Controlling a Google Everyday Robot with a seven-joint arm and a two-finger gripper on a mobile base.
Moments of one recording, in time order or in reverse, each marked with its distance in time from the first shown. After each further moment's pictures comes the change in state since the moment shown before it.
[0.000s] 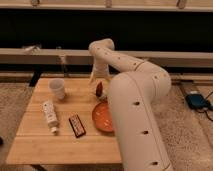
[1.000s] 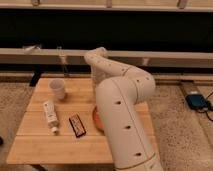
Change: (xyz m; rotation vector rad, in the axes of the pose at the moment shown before) arm -0.004 -0.006 0.063 0.110 0.060 0.053
